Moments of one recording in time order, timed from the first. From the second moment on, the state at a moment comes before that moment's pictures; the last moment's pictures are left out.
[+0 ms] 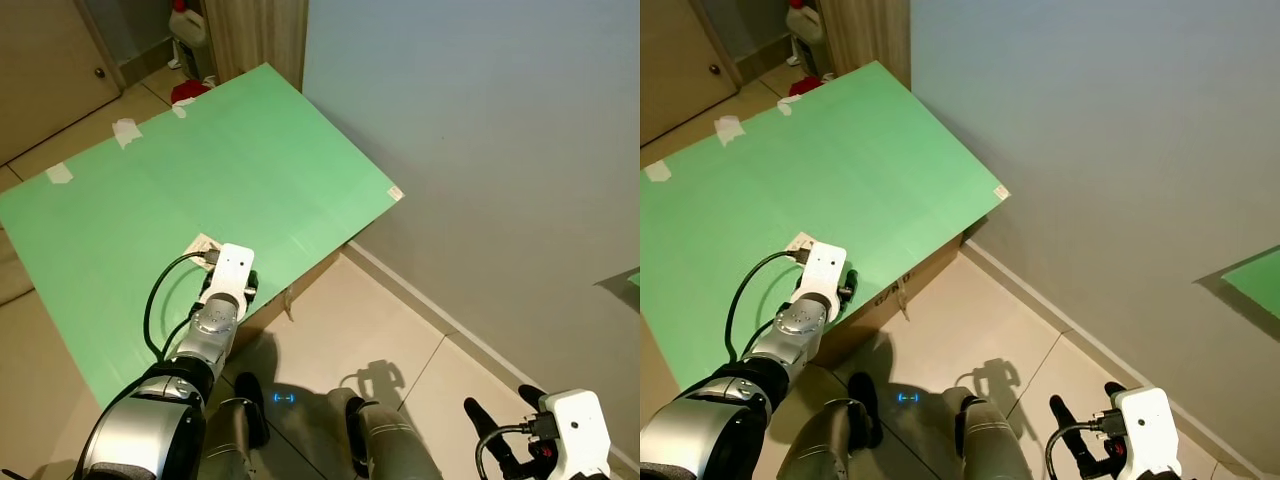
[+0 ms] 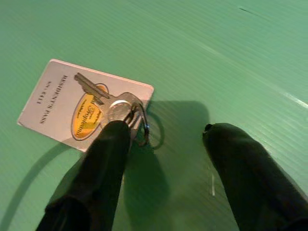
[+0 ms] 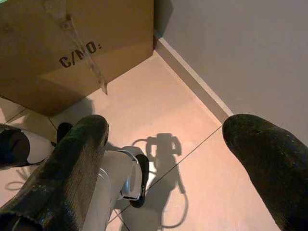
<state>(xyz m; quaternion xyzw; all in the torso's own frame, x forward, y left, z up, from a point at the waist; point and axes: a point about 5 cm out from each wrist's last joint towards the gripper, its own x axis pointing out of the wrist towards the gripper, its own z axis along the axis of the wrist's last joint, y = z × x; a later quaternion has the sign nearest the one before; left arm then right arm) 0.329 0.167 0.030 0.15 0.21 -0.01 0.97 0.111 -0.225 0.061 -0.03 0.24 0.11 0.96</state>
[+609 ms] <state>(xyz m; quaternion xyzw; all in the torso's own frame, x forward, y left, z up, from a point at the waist) 0.333 0.166 0.035 0.13 0.21 -0.02 0.97 0.109 -0.226 0.065 -0.04 0.24 0.11 0.96</state>
